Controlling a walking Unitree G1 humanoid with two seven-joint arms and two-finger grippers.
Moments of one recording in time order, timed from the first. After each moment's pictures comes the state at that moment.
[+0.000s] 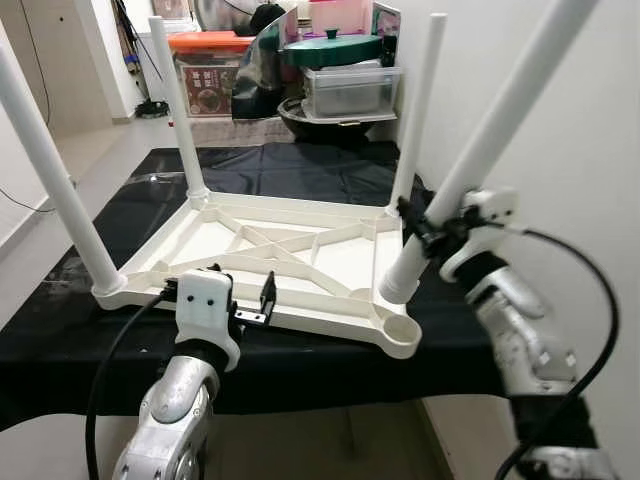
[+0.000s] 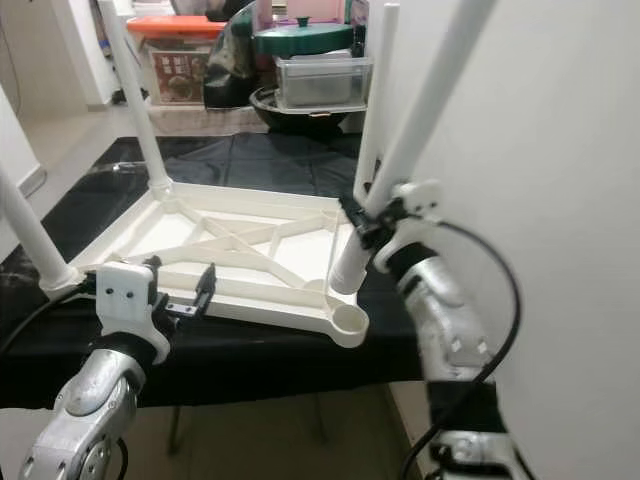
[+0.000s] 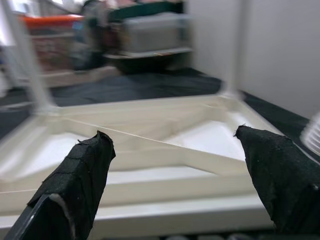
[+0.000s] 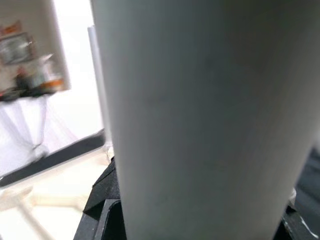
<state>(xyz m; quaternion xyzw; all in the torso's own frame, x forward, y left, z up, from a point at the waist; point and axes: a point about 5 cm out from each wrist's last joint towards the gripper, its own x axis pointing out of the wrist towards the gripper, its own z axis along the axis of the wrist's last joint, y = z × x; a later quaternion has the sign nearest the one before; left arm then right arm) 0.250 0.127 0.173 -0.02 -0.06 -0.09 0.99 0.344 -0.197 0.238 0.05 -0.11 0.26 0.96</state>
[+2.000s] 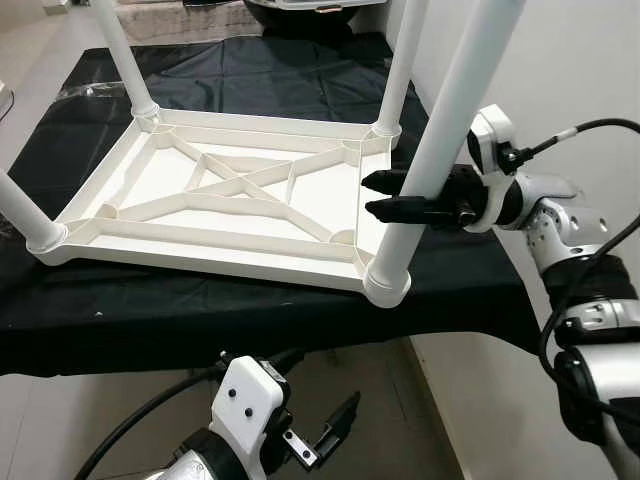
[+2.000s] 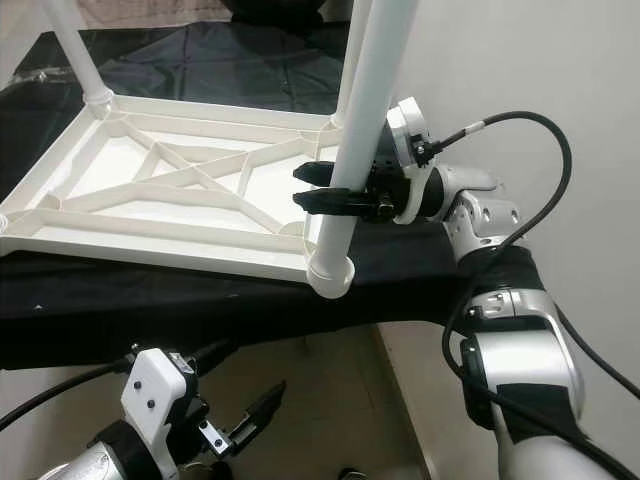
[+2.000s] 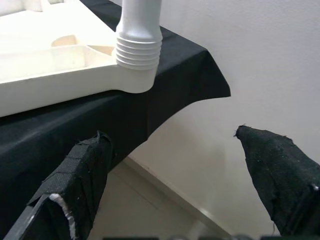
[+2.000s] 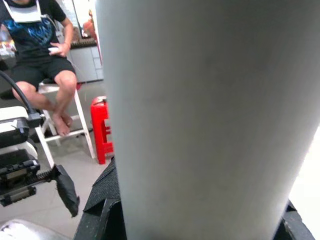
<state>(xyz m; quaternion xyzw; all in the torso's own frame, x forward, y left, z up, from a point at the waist) 0.158 0.090 0.163 -0.01 0.03 -0.35 0.93 0.354 -0.176 0.296 -0.06 -0.07 0.69 0.72</state>
